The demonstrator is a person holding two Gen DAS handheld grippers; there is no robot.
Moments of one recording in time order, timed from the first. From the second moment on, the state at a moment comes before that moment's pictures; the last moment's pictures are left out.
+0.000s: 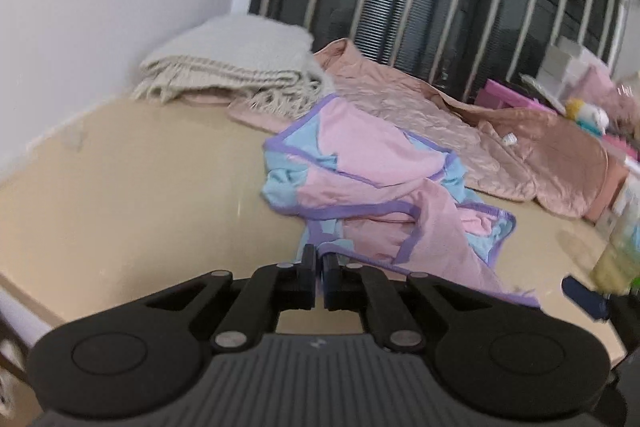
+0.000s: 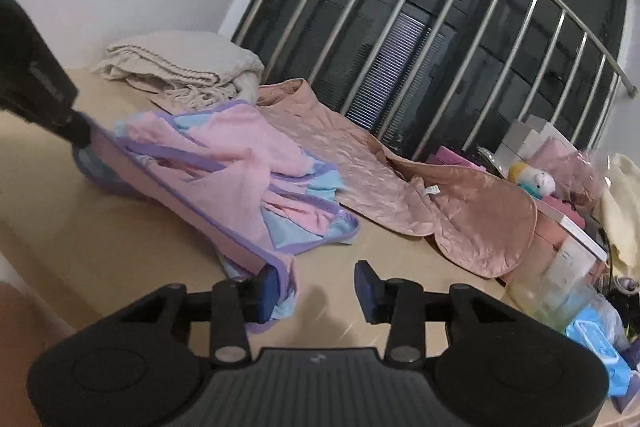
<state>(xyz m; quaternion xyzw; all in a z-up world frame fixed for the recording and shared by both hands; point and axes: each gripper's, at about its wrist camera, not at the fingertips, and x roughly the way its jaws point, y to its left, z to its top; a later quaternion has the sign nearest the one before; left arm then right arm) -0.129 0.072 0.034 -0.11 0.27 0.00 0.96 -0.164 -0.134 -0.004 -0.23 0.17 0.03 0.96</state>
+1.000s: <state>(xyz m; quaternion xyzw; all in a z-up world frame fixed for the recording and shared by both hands) -0.153 0.068 0.036 -0.05 0.27 0.03 0.96 -0.174 -0.134 -0.008 -0.29 0.16 0.07 0.94</state>
